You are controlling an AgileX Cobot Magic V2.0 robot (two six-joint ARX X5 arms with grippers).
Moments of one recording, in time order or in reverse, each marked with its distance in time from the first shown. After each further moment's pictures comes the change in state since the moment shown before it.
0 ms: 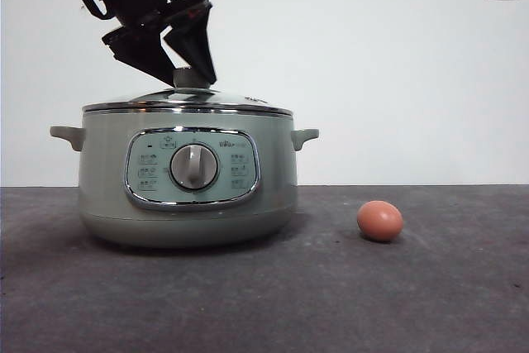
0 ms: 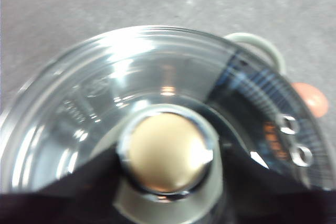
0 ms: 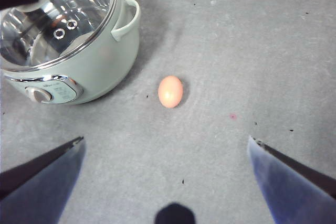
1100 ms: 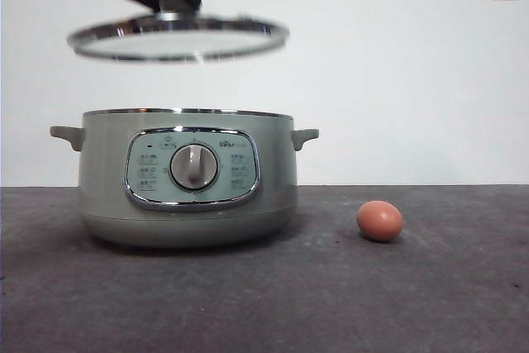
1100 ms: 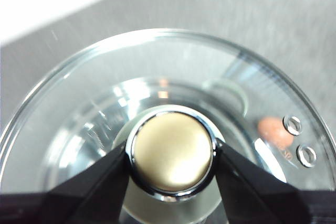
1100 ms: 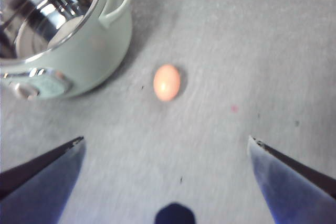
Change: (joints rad) left arm 0.009 -0.230 -0.004 -0.026 0.010 -0.028; right arm 0.000 0.124 0.000 0.044 0.000 0.000
